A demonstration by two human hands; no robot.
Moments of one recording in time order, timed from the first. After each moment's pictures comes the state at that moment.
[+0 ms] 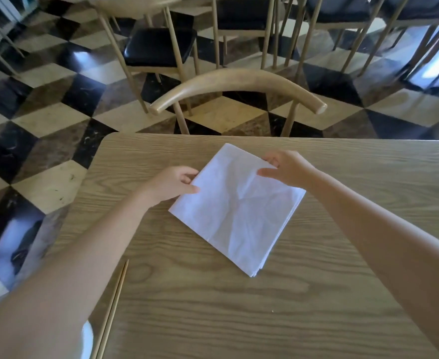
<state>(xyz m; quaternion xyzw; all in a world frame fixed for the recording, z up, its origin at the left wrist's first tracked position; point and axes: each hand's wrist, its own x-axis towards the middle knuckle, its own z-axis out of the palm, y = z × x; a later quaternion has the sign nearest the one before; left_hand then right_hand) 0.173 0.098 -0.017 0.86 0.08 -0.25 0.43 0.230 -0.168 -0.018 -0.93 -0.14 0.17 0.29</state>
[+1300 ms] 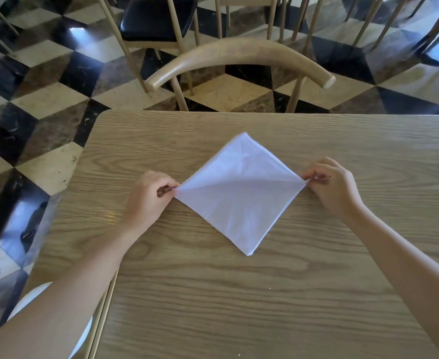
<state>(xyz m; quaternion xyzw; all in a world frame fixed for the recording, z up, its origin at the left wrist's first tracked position) 0.097 0.115 -0.065 0.96 -0.02 0.09 0.28 0.163 -0.240 -0.074 -0.90 -0.08 -0.02 0.42</state>
